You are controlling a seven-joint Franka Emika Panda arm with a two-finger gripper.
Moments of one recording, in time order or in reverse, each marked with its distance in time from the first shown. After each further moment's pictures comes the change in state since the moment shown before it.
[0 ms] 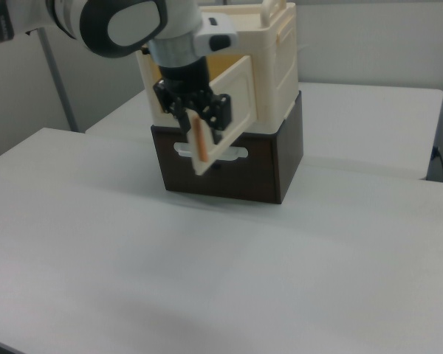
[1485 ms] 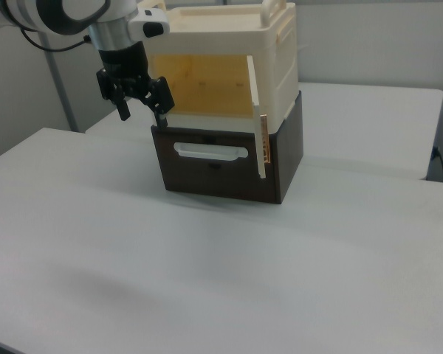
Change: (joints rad) arm 0.311 -0.010 -0.028 0.014 -0.120 -0.100 0.249
